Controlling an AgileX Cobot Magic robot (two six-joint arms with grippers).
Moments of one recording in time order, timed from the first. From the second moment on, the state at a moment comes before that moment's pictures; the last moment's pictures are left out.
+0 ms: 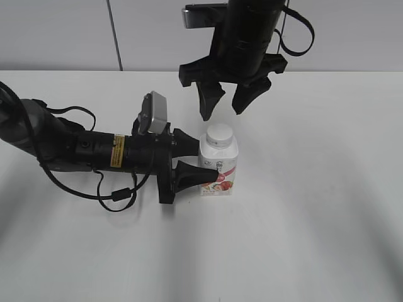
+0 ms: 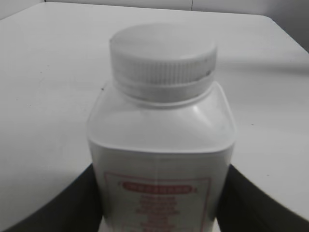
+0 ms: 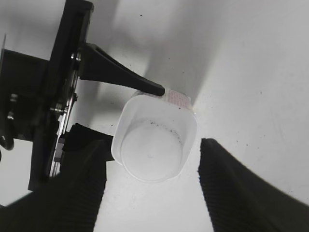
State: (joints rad) left arm -0.32 2.32 -1.13 1.40 -1.13 -0.52; right arm 0.59 2.08 -1.84 0.14 1.22 0.11
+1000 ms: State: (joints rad) left arm -0.32 2.32 -1.13 1.40 -1.13 -0.52; right arm 0.59 2.10 -1.78 0.17 1.22 0.12
